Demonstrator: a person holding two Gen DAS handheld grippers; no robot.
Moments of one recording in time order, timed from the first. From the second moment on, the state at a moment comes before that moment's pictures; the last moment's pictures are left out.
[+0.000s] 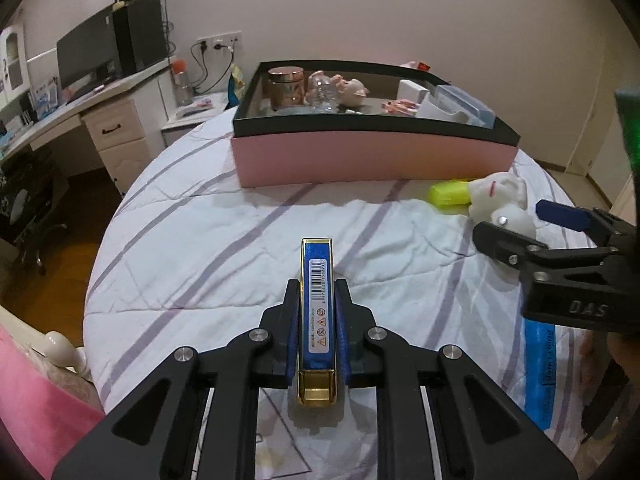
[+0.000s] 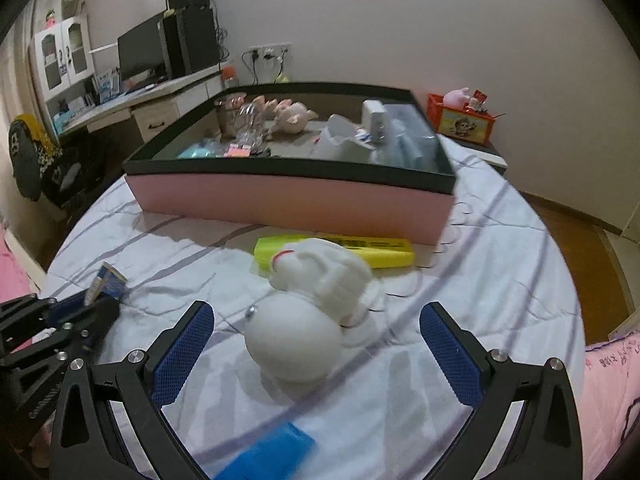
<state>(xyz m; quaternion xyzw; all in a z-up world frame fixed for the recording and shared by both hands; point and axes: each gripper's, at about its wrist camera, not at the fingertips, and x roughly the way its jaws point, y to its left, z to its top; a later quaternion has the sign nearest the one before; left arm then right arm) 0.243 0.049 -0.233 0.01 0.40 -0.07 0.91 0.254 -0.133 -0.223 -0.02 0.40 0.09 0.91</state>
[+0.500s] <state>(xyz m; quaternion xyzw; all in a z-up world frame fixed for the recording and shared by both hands) 0.243 0.043 -0.222 0.01 0.39 -0.08 0.92 0.244 -0.153 -0.218 0.01 0.40 0.11 0.91</state>
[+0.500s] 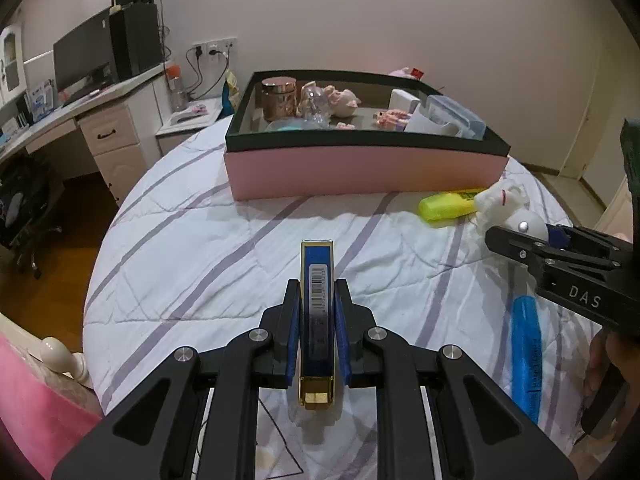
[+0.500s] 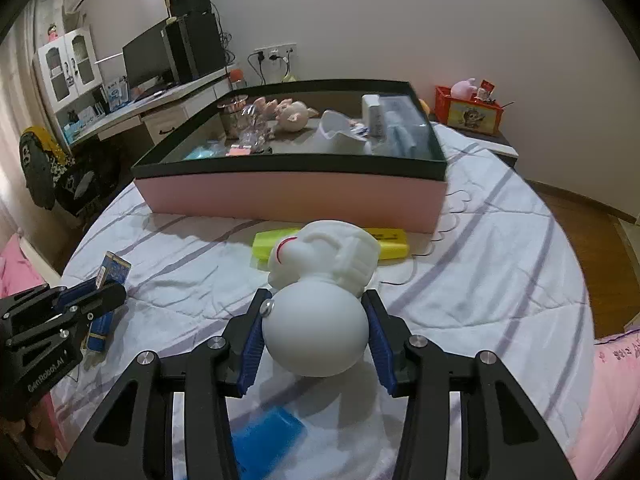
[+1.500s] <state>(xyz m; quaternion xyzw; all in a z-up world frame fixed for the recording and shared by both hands) 0.394 0.015 -0.137 0.06 0.34 -0.12 0.93 0.355 -0.144 -0.131 -0.03 0.34 0.15 0.93</state>
